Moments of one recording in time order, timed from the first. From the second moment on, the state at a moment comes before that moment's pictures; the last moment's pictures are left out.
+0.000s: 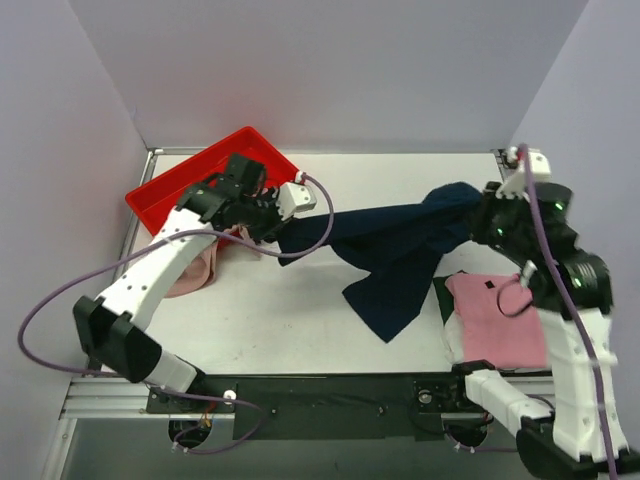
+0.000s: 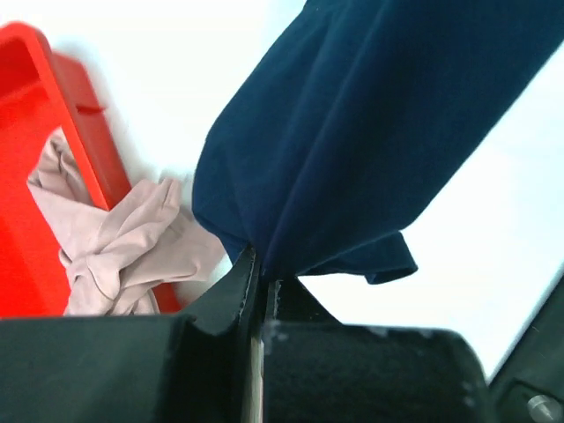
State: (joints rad) left arm -0.51 1.53 1.49 -0.90 0.24 0.61; right arm 0.15 1.01 1.44 -0.95 0.03 0.18
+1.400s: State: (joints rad) left arm -0.59 1.59 1.34 -1.05 0.48 0.73; right arm 0.21 1.38 1.24 -0.81 0.09 0.31
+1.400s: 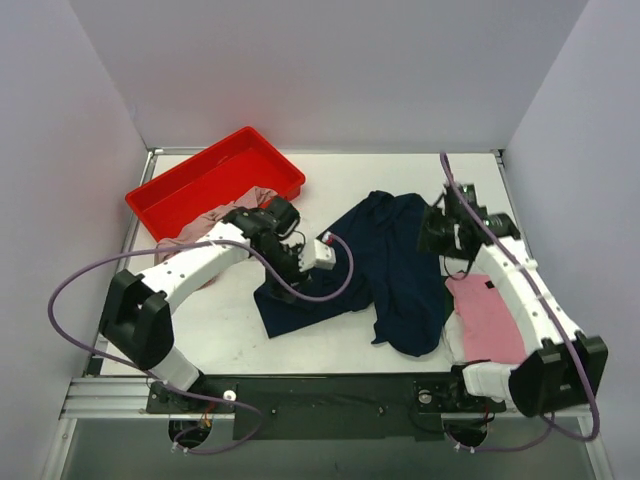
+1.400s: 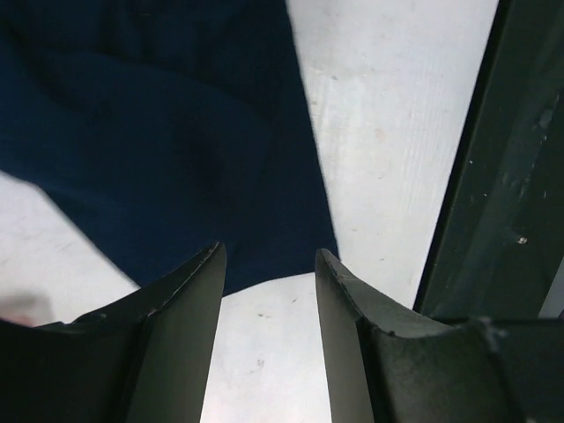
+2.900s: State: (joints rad) left arm -0.35 1.71 1.43 -0.90 0.35 0.62; right arm 0.08 1.04 0.83 -1.02 -0.03 0.58
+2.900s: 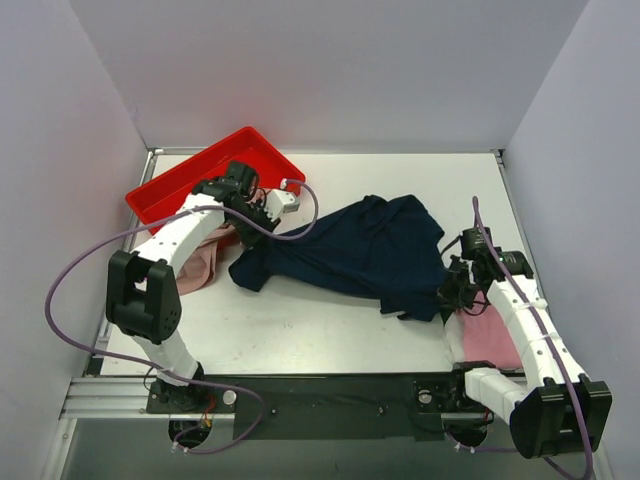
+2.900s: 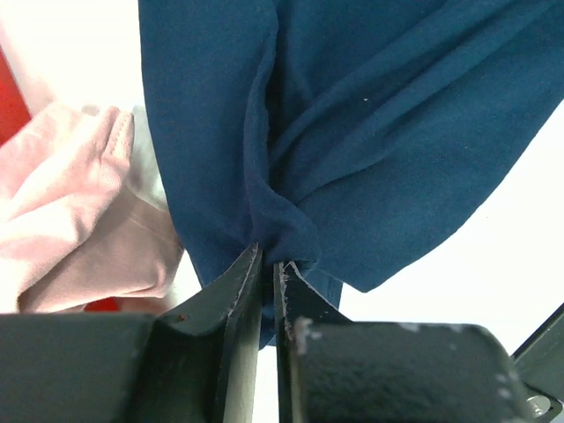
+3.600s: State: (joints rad) left arm -0.57 1.67 1.40 -0.91 0.39 0.65; right arm 0.08 1.05 0.77 -1.04 -0.04 0.55
